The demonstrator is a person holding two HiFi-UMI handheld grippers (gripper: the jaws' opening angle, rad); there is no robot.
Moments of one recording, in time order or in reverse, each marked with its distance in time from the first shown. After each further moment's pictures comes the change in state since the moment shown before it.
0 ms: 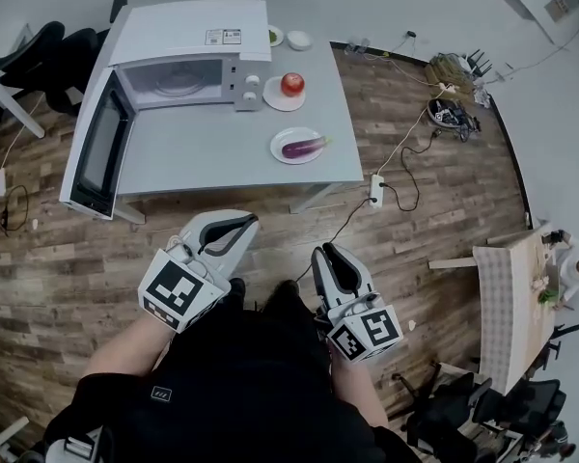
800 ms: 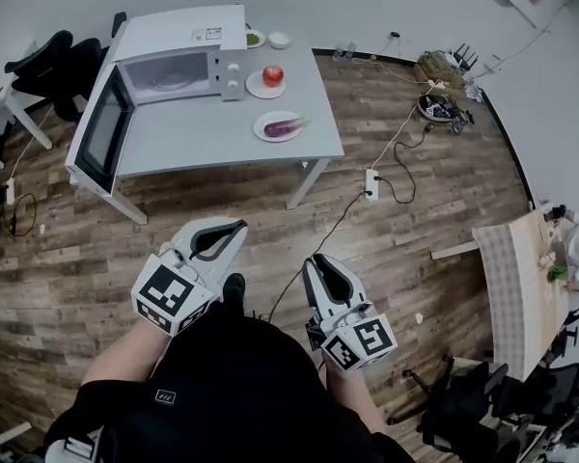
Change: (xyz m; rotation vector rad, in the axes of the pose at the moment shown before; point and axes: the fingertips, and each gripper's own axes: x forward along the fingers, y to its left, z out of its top) left arm -0.041 -0.135 -0.012 0.037 0.021 0.014; right arm -0.146 0.034 -0.031 0.029 -0.082 0.026
